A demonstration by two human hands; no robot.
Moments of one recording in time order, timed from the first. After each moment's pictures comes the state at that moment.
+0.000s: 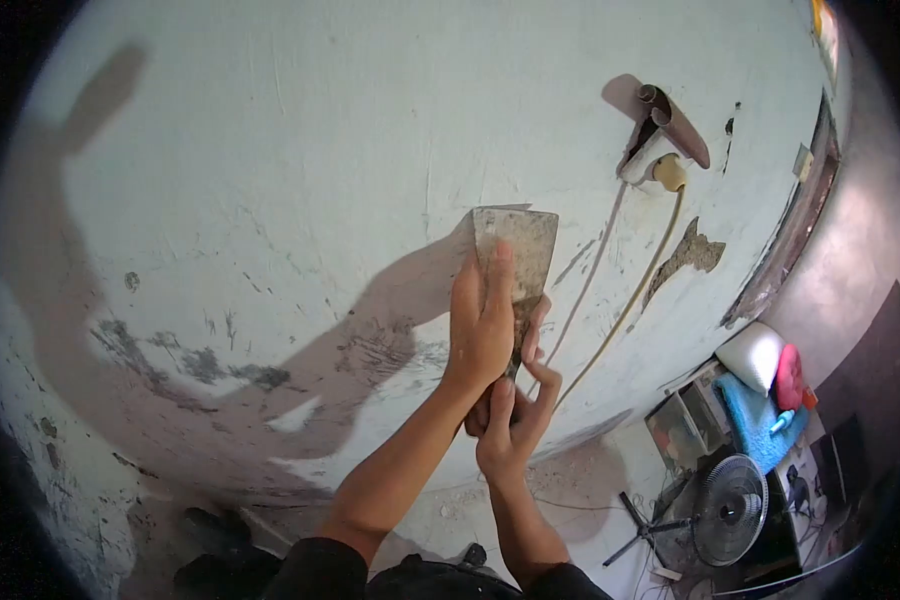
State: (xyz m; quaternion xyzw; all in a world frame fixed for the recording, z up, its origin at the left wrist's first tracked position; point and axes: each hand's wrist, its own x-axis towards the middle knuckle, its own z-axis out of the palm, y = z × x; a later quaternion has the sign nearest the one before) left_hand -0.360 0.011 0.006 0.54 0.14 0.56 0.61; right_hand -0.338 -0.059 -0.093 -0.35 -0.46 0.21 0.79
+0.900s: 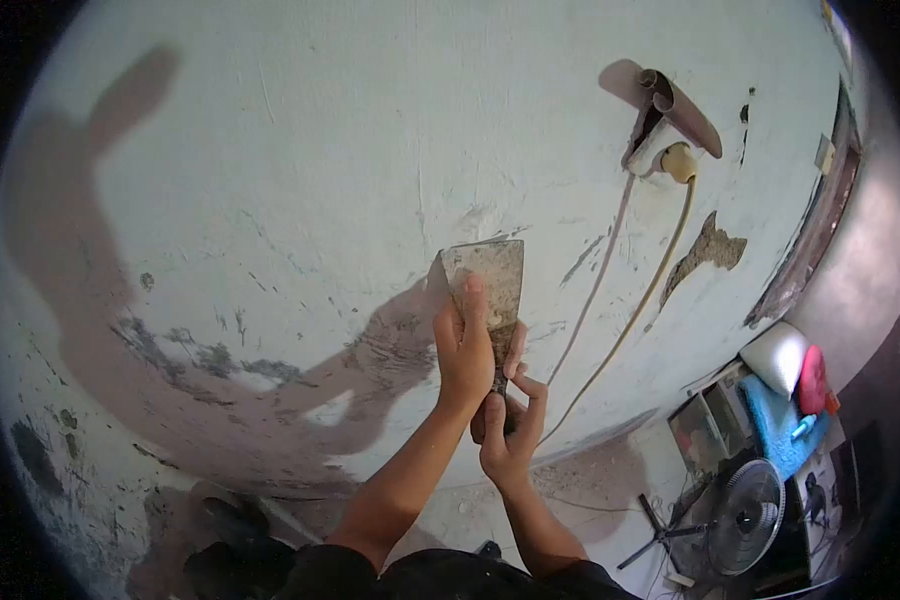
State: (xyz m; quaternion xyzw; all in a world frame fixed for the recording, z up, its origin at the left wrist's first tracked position) left_hand -0.363 0.008 -0.026 0.48 0.19 0.59 0.62; right_hand -0.326 -0.064 -0.125 -0.40 -0.51 0.22 0.73
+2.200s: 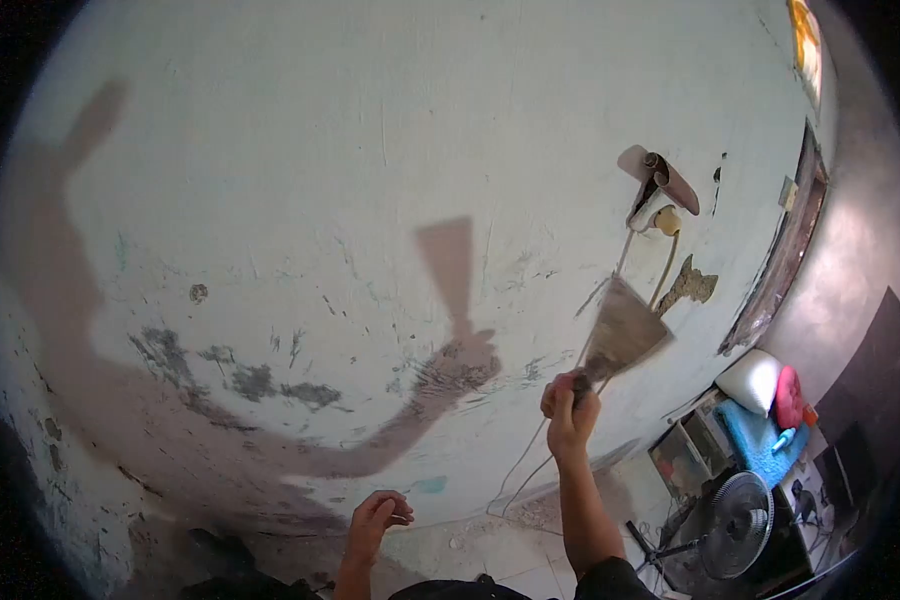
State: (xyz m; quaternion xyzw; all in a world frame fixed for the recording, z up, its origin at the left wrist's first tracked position) left_hand -0.586 -0.074 -0.237 0.41 0.33 0.46 0.71; right_hand -0.282 -0.049 -0.097 -0.38 -0.50 0.15 0.77
